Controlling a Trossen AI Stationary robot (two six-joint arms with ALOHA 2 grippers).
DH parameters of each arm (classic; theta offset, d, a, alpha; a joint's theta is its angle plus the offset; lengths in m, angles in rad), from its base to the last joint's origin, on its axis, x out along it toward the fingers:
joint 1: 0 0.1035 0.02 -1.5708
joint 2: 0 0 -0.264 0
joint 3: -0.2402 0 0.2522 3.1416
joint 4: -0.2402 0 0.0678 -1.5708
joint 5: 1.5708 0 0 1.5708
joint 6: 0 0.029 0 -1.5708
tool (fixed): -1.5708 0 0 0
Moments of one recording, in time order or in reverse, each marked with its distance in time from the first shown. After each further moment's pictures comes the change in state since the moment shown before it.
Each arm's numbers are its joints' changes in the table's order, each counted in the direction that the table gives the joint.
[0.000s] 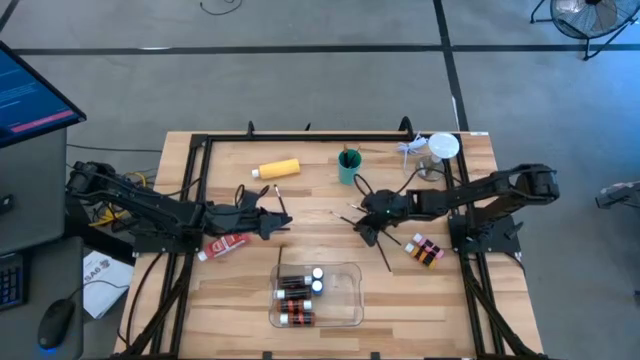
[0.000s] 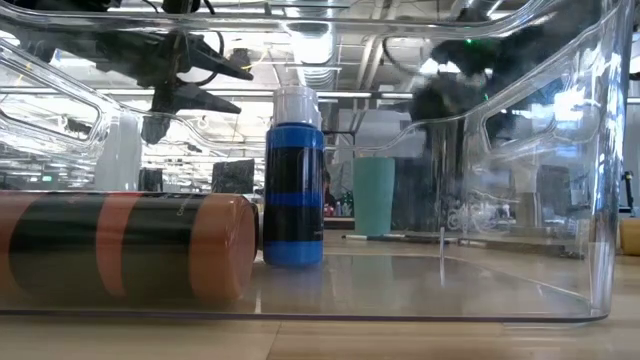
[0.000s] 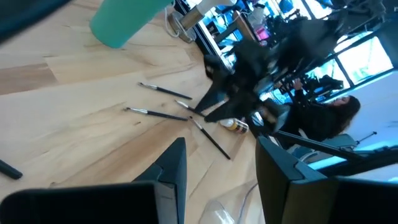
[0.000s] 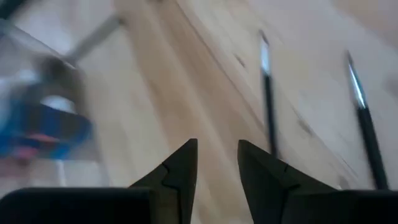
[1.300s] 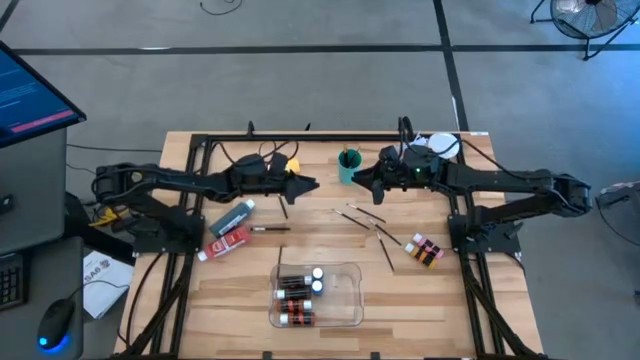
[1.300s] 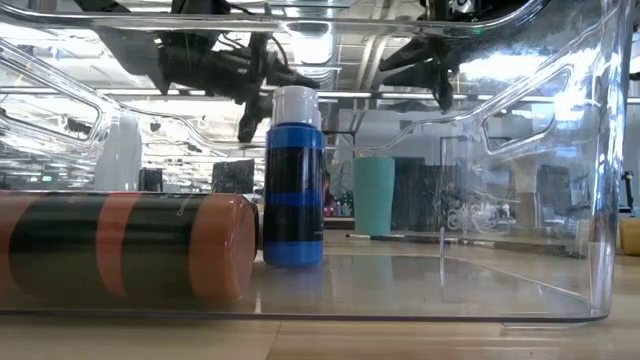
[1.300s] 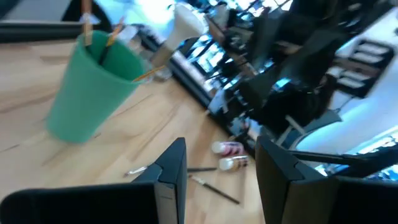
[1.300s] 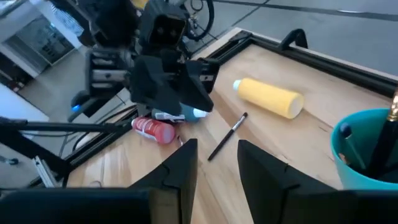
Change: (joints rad) left arm 0.493 0.337 -0.240 0.221 -0.589 0.332; right arm -0.209 -0.300 -0.142 -0.001 -0.003 -0.104
